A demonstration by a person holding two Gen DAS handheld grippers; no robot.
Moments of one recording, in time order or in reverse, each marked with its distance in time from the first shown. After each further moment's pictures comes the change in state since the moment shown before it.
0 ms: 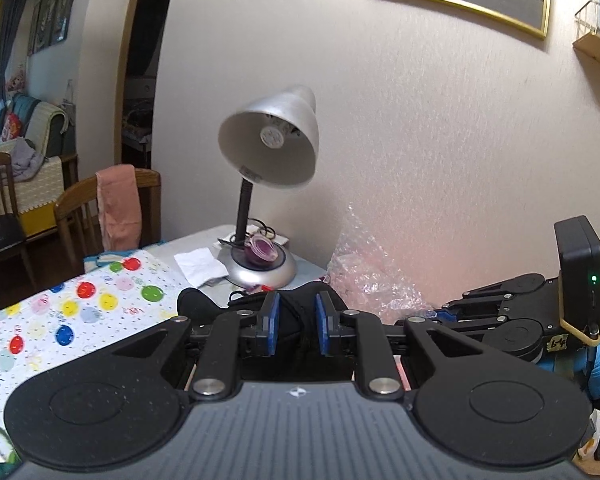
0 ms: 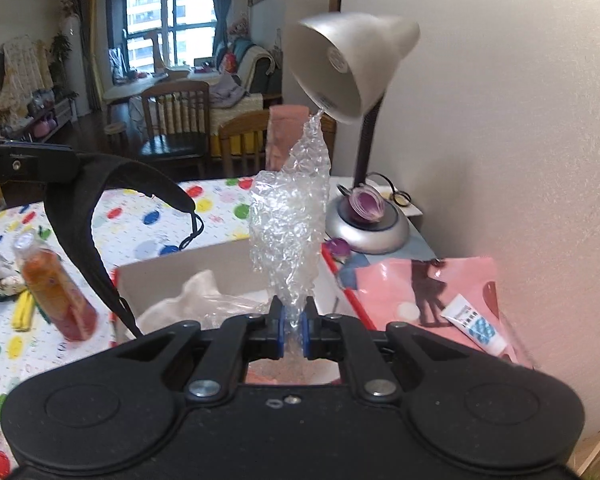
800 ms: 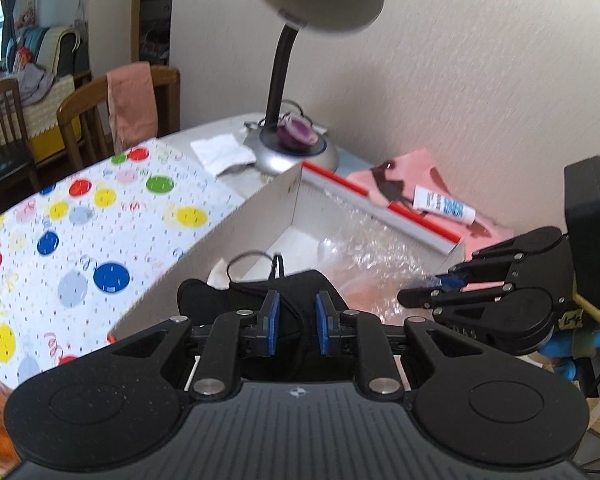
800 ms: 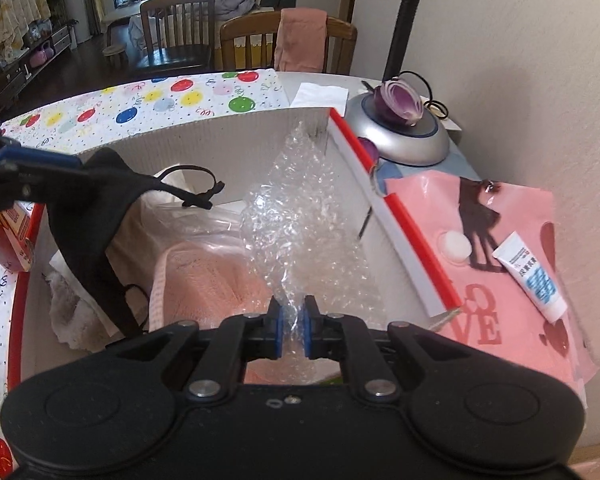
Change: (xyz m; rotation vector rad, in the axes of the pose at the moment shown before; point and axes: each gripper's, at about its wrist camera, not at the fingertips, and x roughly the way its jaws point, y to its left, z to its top) left arm 0.103 0.031 -0.069 -0.041 0.268 0.084; right arm 0.118 0.009 -0.039 -0.057 0.232 0.017
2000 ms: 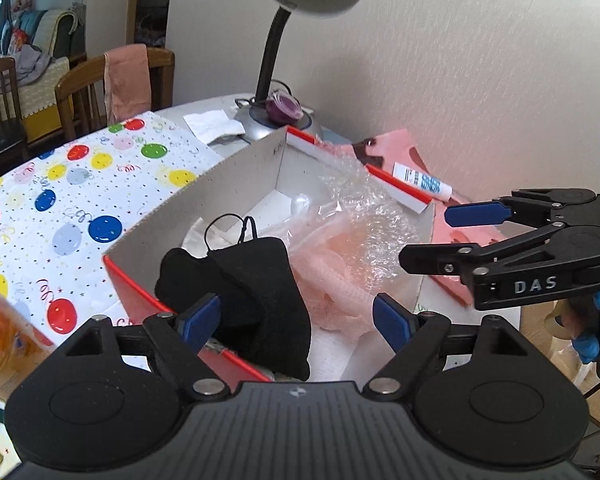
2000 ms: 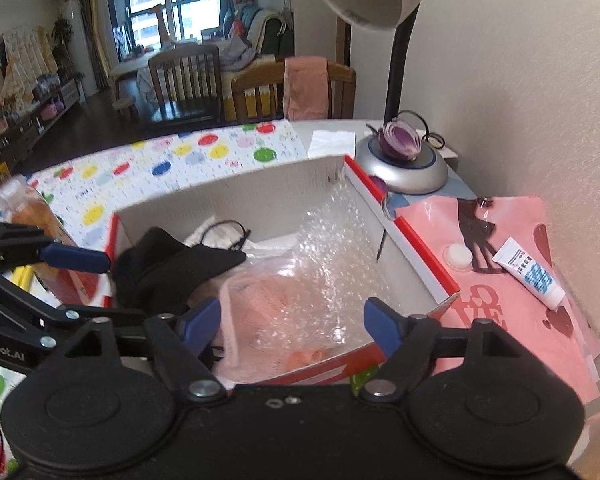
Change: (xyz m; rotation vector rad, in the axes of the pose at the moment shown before) left arm -0.034 -0.006 -0.042 -0.027 0.001 -0.050; right arm -0.066 0.011 -0.014 0.092 -0.151 0.059
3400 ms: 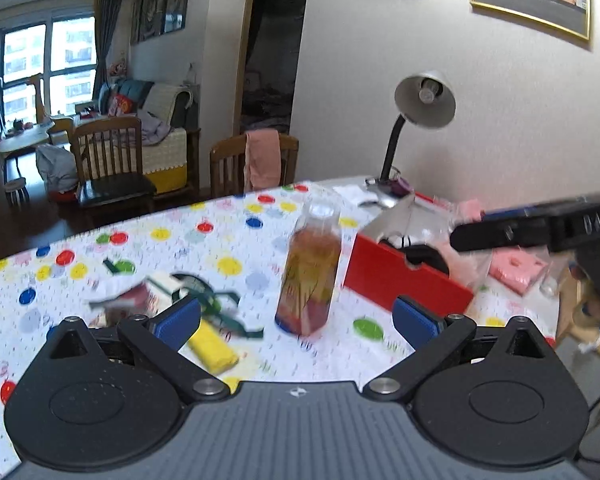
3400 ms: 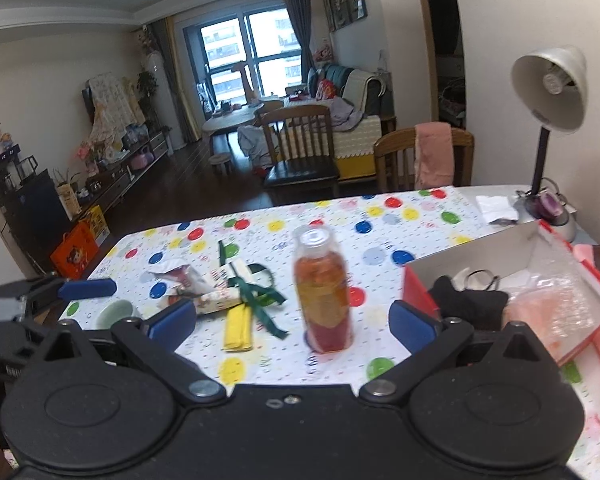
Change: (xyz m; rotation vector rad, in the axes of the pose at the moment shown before) left arm -0.260 0.131 -0.147 -0.042 -0.275 0.216; right arm -0.090 0.244 -0.006 -0.010 -0.170 0.243
